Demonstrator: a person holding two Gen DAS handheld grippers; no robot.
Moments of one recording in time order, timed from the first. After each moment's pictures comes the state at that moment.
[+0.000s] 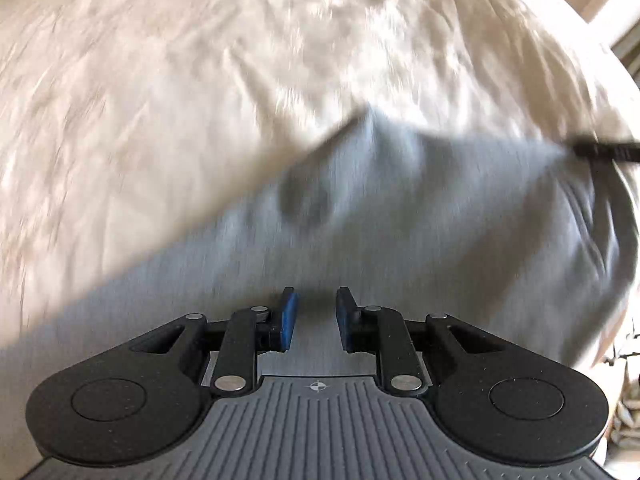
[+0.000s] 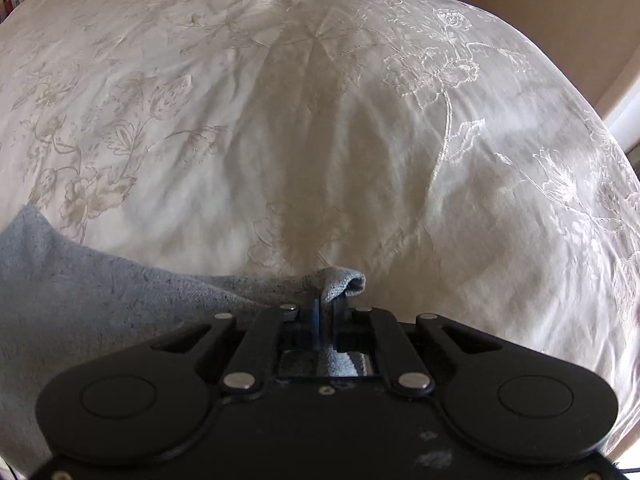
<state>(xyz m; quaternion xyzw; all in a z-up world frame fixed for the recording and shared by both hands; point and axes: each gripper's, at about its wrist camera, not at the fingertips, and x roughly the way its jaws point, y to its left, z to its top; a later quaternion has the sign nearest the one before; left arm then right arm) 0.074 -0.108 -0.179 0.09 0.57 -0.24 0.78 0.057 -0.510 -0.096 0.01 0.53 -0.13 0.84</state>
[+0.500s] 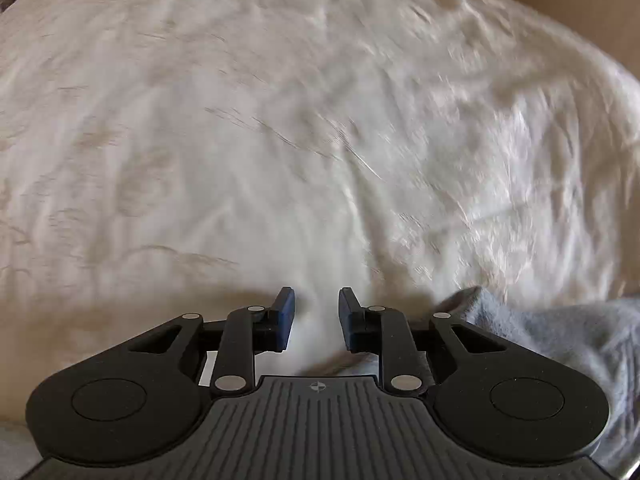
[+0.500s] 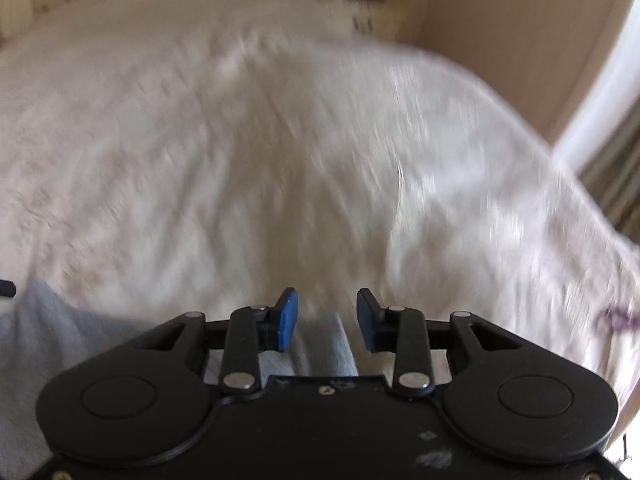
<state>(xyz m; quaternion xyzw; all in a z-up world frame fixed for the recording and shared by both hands) 0.155 -0.089 -0.183 0.02 0.55 -0.12 0.82 0.050 -0.486 -0.038 0.00 0.42 -0.16 0.89</state>
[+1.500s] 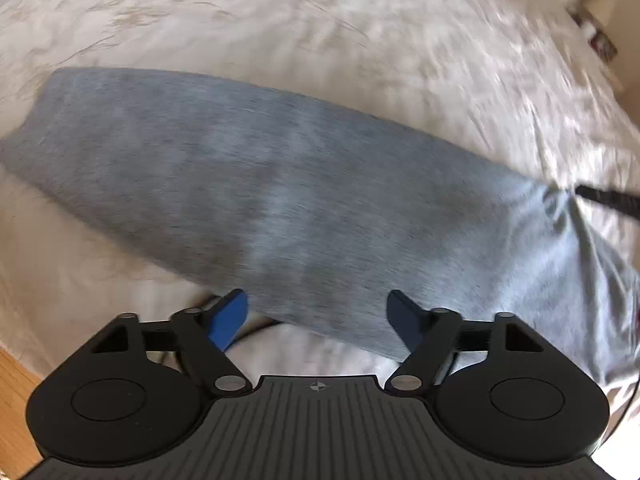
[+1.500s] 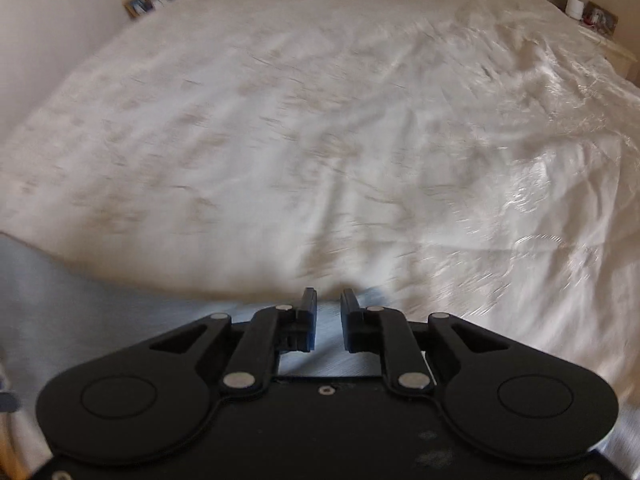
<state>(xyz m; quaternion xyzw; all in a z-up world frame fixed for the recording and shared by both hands) -0.060 0.115 -0.163 -0.15 0.57 0.05 0.81 0.129 -0.289 -0.099 0.00 0.47 0.14 0.87</state>
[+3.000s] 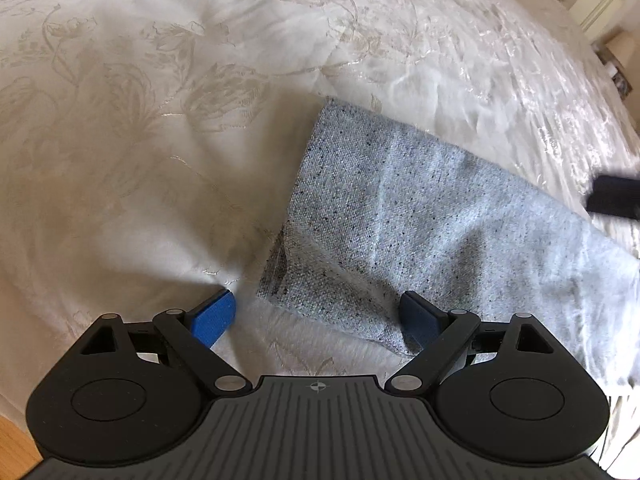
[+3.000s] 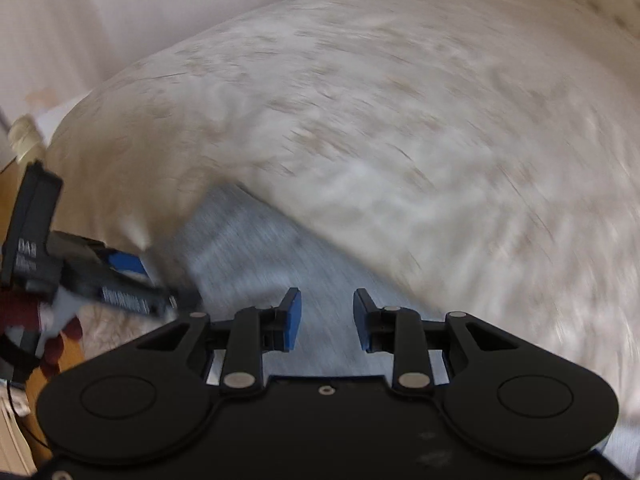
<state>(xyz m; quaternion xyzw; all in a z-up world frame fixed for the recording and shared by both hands) -0.045 0.391 -0.217 -0.17 0.55 0.03 0.82 0.063 0.153 -0.043 -0.15 0.46 0.37 0.80</state>
